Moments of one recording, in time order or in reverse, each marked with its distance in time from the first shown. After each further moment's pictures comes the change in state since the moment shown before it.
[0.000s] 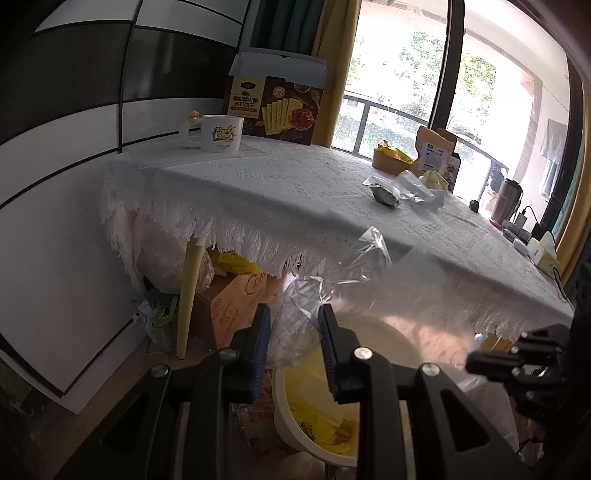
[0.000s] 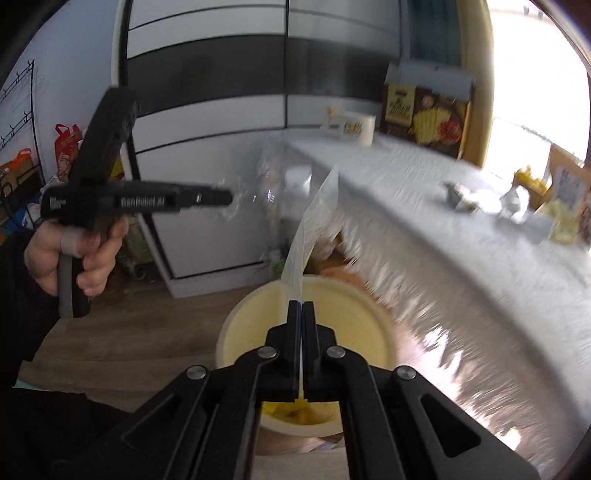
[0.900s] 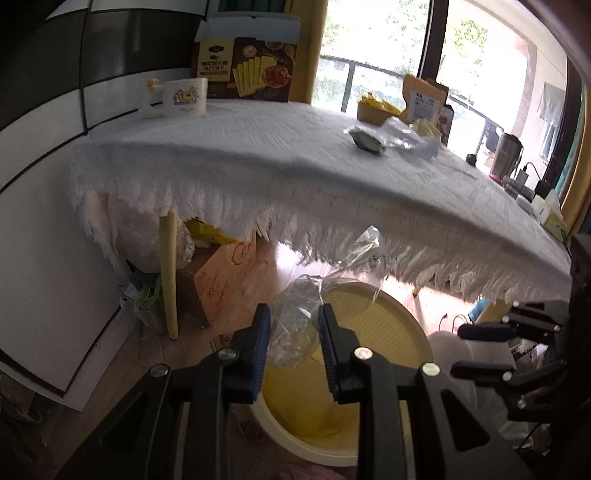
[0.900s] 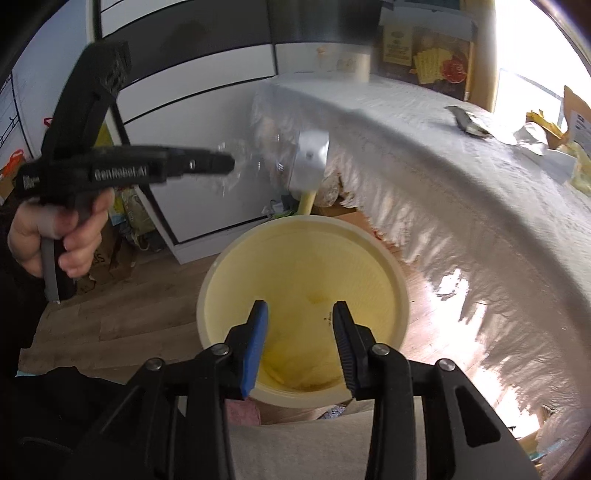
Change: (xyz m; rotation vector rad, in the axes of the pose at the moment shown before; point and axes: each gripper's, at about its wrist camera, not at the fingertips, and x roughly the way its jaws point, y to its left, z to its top) left arm 0.055 -0.041 -0.014 0.076 0.160 -0.014; right arm 0.026 -0.040 -0.024 0.065 0.139 0.013
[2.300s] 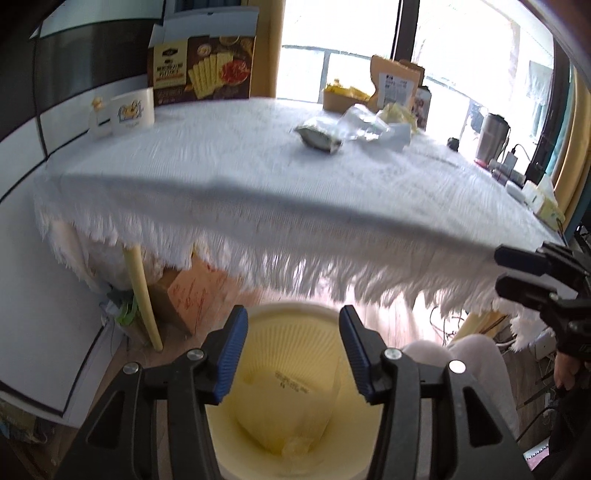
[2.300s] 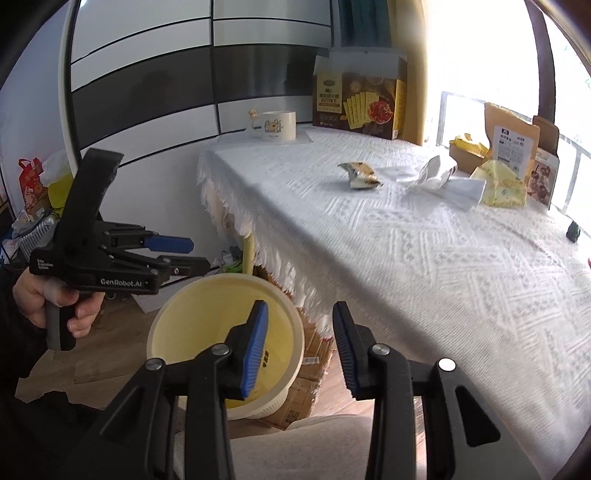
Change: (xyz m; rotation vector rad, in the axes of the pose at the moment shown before) left arm 0.030 -0.064 0.040 0.078 0.015 -0.032; right arm -0.078 -0.072 0.018 0.073 -0.179 -0.152
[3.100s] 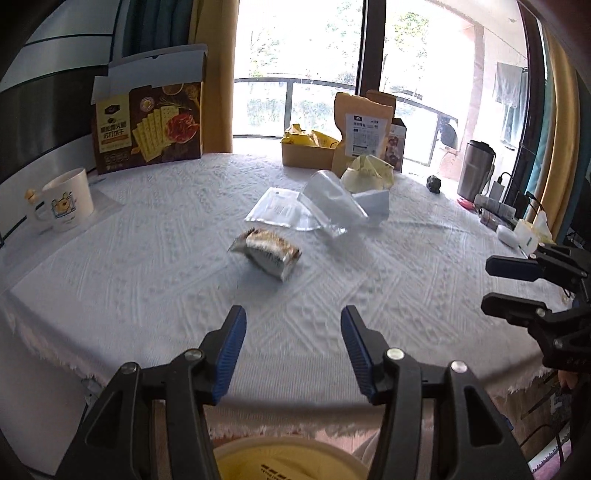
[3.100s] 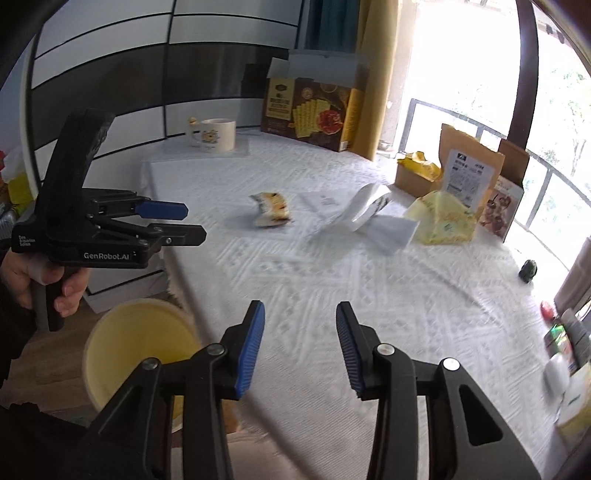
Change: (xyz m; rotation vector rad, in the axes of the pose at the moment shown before) left arm 0.054 -0.036 0.119 0.103 -0.117 -0.088; right arm 0.009 -0.081 0.072 -0.049 0.026 -0.195
